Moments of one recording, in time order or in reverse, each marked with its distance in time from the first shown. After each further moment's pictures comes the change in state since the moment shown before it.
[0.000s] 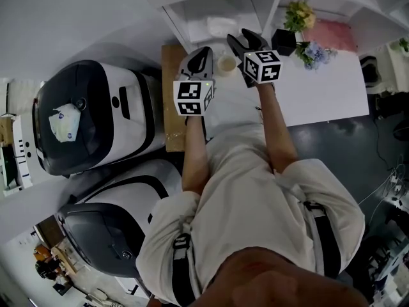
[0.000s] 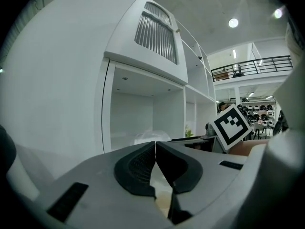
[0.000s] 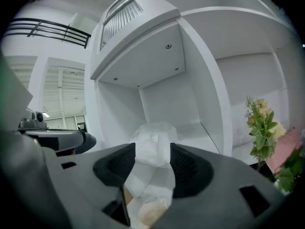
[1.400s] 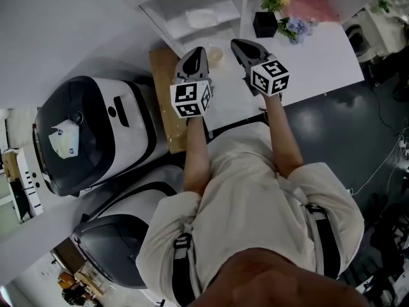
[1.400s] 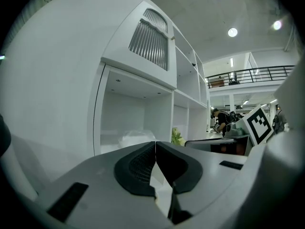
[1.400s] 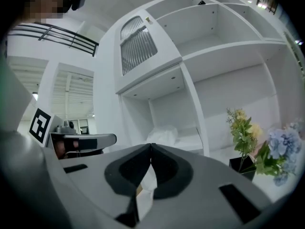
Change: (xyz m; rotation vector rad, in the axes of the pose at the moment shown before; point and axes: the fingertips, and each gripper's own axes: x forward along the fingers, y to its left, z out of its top) left arm -0.024 -0.036 -0.007 -0.050 -0.044 -0.070; right arm -0.103 0.033 -0.010 -0.025 -0.090 0.029
